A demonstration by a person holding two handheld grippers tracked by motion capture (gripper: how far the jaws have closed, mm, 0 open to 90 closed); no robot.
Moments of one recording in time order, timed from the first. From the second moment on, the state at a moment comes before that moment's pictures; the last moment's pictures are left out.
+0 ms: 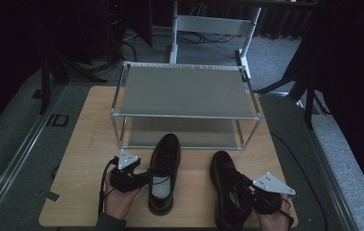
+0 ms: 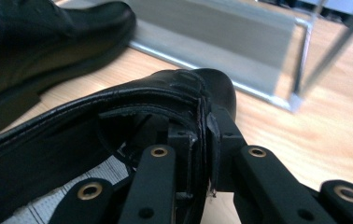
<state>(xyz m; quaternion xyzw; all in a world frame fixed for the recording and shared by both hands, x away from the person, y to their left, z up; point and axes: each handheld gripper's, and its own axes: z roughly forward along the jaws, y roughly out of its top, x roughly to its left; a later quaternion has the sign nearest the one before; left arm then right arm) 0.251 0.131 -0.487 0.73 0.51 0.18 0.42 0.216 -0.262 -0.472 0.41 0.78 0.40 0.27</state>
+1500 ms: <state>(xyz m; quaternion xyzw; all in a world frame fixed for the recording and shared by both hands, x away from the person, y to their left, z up) 0.257 0.114 -0.493 0.81 0.44 0.11 0.37 0.269 -0.204 -0.491 0.30 0.83 0.37 0.30</state>
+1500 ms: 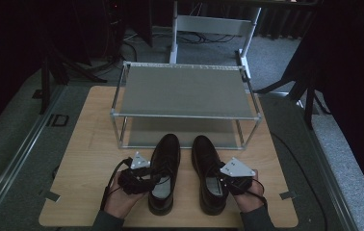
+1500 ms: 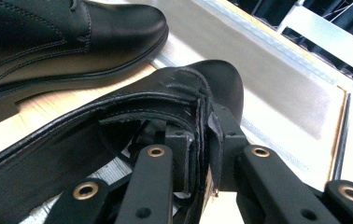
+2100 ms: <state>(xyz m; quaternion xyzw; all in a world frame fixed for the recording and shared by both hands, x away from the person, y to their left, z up) 0.252 0.111 -0.493 0.77 0.49 0.09 0.39 0.270 -0.204 -0.495 0.29 0.83 0.37 0.29</state>
